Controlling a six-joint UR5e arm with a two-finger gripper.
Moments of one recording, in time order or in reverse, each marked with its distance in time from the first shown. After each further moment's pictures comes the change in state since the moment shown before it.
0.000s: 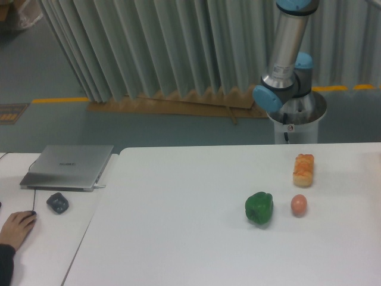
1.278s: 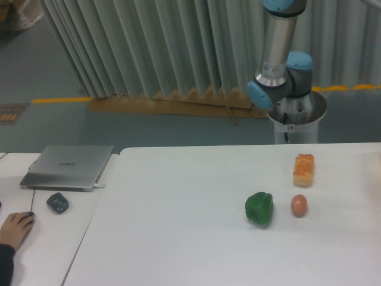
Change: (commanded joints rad) arm -0.242 0.015 0.196 -0.199 -0.028 0.259
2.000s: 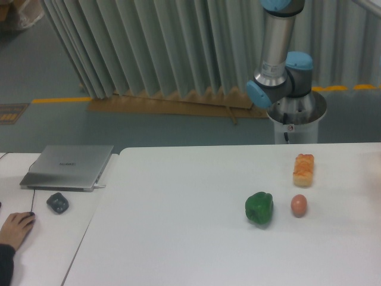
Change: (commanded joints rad) arm 0.006 0.011 -0.078 -0.009 0.061 0.131
